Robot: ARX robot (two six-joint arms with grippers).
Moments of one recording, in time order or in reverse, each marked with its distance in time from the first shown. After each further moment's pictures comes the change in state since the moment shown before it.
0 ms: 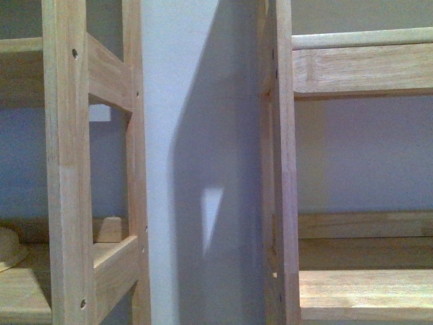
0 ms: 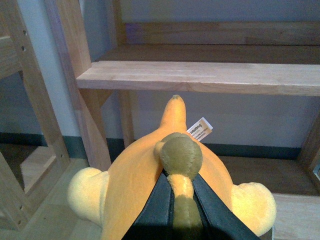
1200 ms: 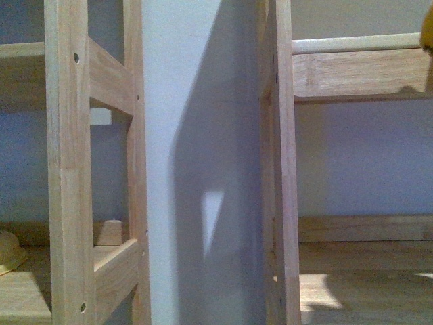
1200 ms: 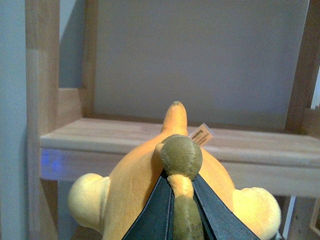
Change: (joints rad) left arm 0.000 0.000 0.000 0.000 0.000 0.000; right arm 0.061 0.683 1.093 0.005 0.164 -0.178
